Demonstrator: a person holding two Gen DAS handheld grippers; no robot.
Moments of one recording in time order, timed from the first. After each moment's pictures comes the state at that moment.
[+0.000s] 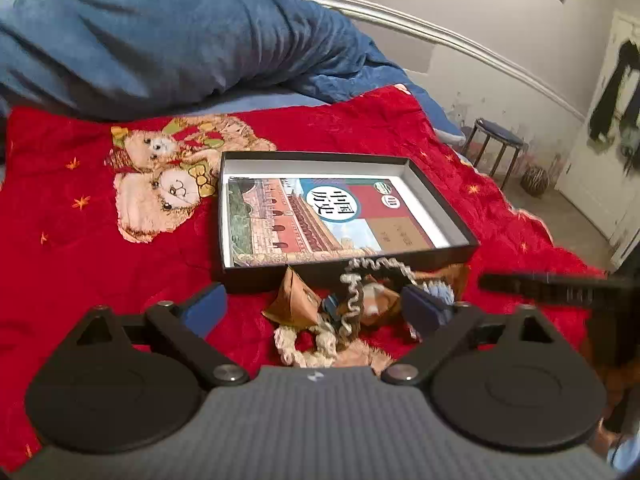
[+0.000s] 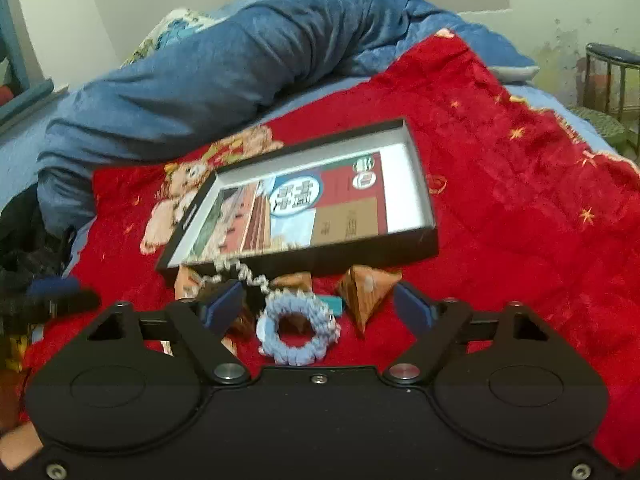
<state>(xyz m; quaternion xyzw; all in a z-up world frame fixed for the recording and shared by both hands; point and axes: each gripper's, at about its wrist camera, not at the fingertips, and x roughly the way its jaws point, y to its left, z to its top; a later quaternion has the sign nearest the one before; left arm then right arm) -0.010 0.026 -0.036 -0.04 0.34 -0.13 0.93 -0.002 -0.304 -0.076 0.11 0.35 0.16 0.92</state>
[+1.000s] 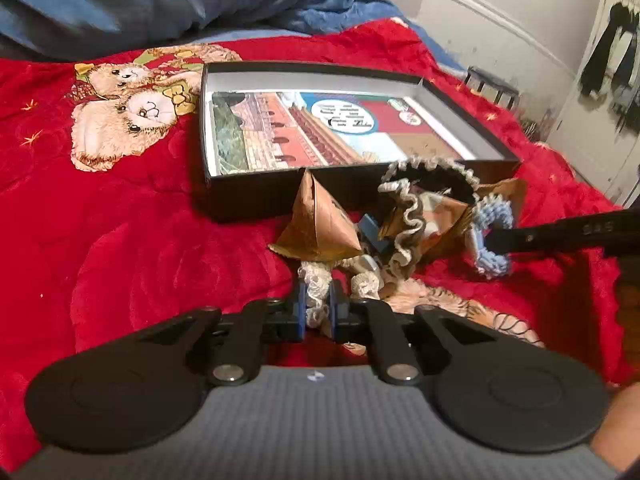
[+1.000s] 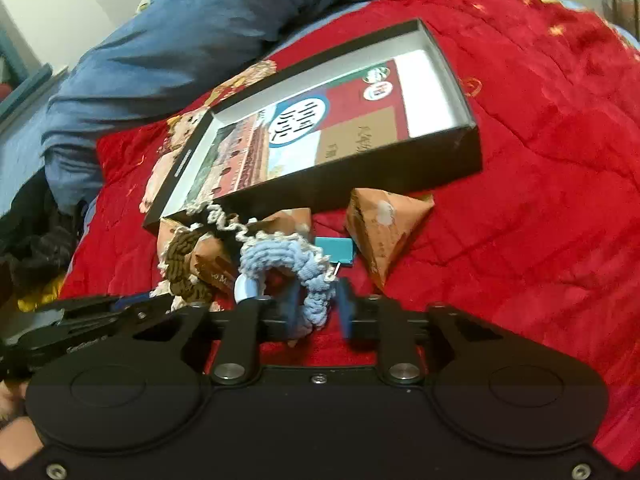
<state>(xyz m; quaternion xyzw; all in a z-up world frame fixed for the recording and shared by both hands) 0.014 0.026 -0.128 -0.02 0.38 -0.17 0.91 0.046 -0.300 -0.149 0.18 0.43 0.19 0.86</state>
